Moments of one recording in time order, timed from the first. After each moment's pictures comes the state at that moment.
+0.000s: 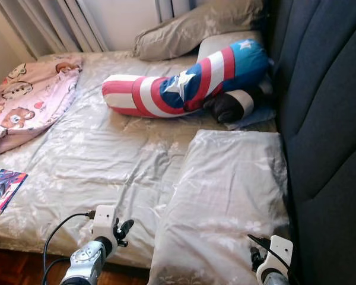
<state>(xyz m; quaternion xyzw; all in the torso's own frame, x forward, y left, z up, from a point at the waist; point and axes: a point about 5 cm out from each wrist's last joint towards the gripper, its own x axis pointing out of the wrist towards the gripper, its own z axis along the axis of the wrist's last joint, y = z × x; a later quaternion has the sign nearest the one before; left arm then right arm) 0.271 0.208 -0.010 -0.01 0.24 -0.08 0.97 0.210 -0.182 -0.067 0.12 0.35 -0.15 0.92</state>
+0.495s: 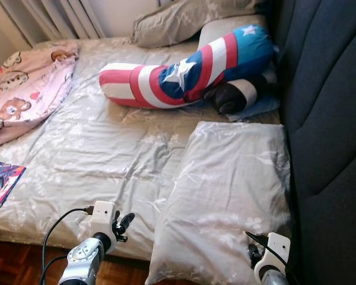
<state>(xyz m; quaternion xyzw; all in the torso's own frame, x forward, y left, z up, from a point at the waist) 0.273 0.210 0.000 -0.01 0.20 -0.09 0.98 0.215 -0.178 -0.065 0.12 0.35 -0.14 0.92</state>
